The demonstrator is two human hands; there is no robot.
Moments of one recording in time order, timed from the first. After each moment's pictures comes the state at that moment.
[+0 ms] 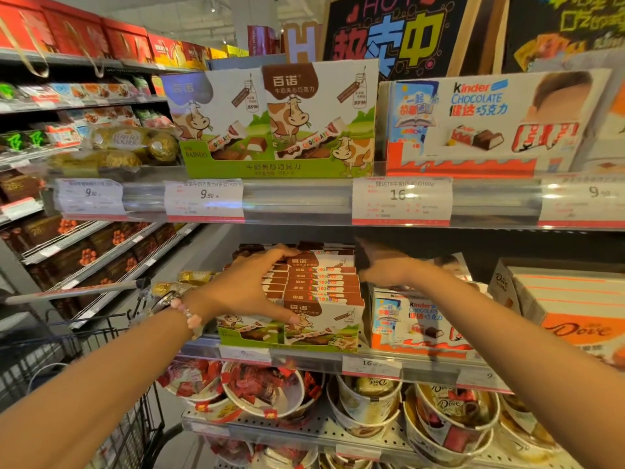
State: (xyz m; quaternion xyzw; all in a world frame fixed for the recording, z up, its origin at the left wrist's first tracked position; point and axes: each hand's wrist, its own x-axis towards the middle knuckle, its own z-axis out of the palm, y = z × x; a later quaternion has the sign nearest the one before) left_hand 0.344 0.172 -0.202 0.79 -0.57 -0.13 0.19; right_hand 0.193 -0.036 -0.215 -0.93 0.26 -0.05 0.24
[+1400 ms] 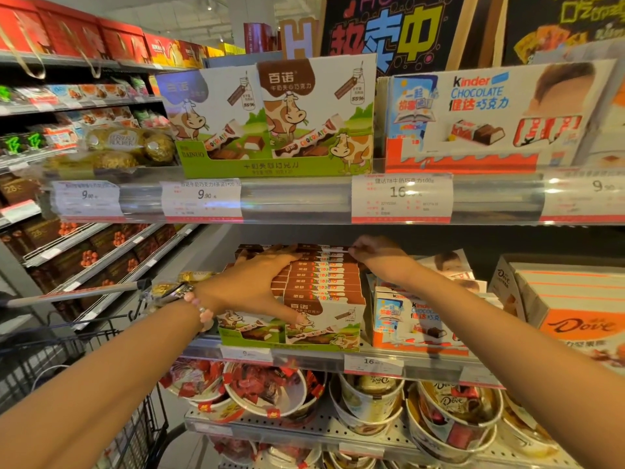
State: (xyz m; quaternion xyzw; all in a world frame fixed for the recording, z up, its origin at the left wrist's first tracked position) left_hand 0.353 0.157 -0.203 0.77 -0.63 -0.08 0.07; right_hand 0.198 -0.037 -0.221 -0.89 0.25 -0.15 0.34
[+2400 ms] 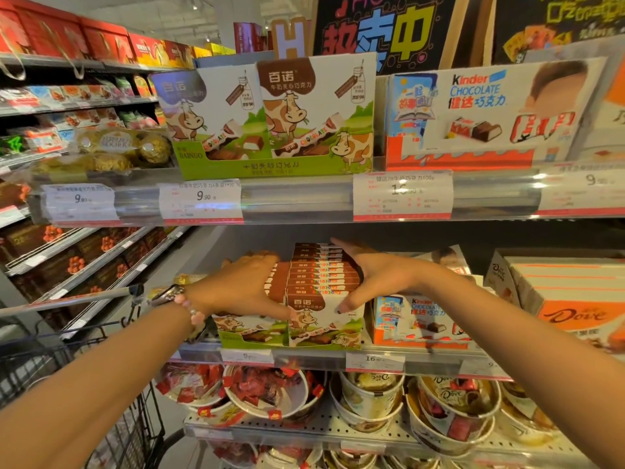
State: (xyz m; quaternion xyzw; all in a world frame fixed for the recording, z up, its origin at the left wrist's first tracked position) left_hand 0.360 0.161 -0.201 0.80 -0.60 -0.05 0.03; right_hand 0.183 -0.023 -0.213 -0.91 0.12 0.05 0.38
